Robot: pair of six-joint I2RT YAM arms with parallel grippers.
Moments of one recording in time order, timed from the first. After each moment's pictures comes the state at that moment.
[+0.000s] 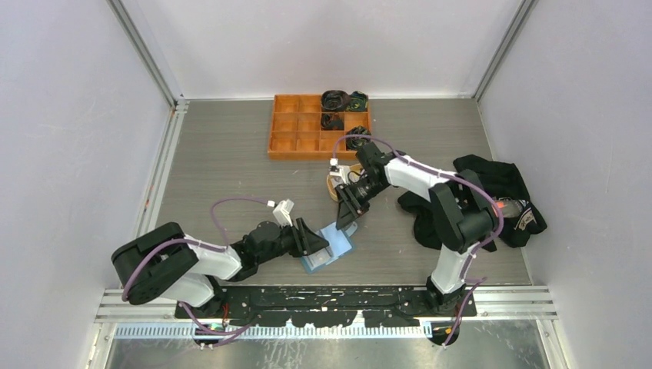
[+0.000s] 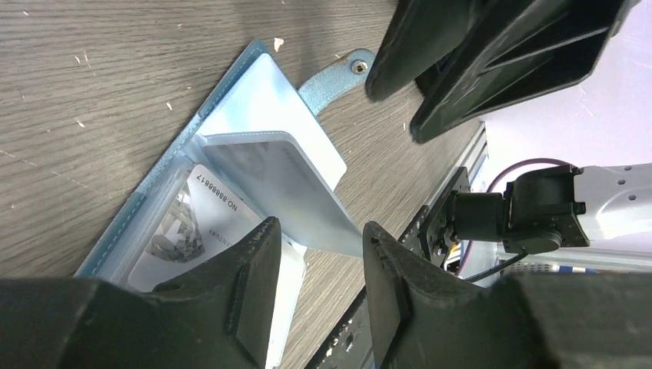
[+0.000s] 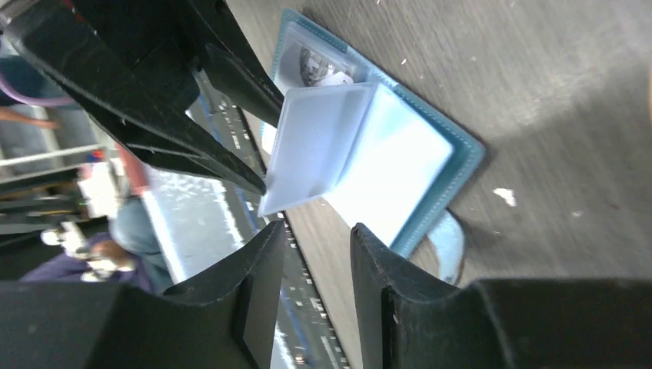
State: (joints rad) left arm -0.93 1.41 0.19 0.88 0.06 -1.02; right arm 0.49 1.82 1.15 -0.75 -0.94 -0.16
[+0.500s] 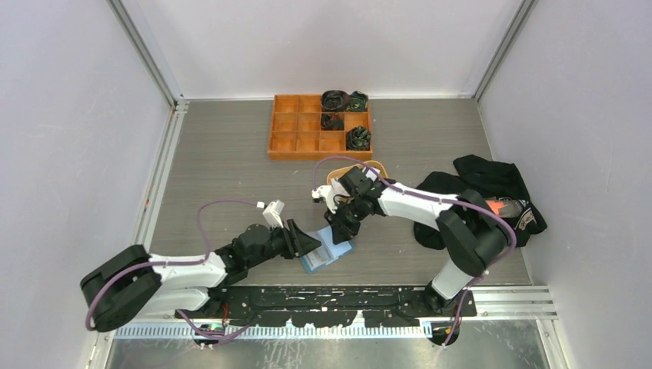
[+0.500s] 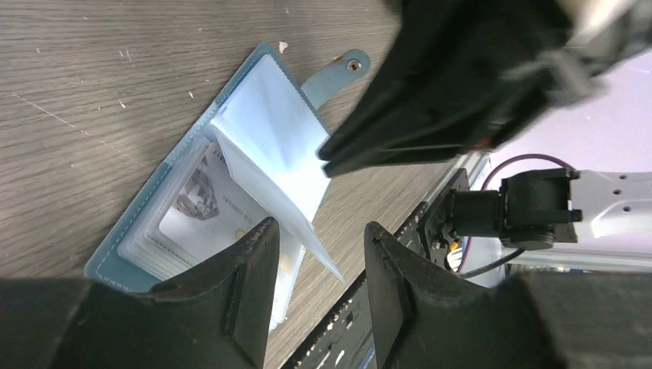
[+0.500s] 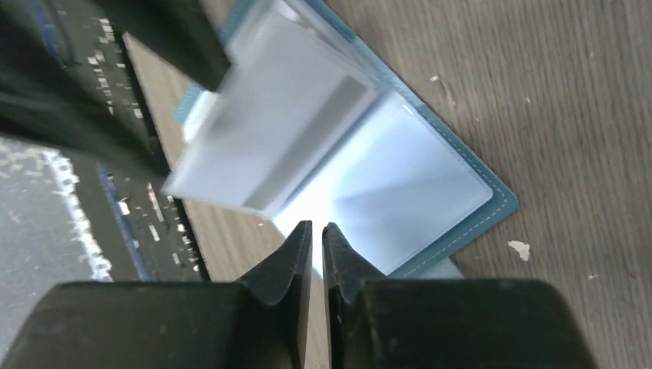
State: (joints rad) left arm -0.93 1.18 0.15 0.69 0.03 -0.99; right arm 0.71 1.59 0.92 -0.46 -0.64 -0.30
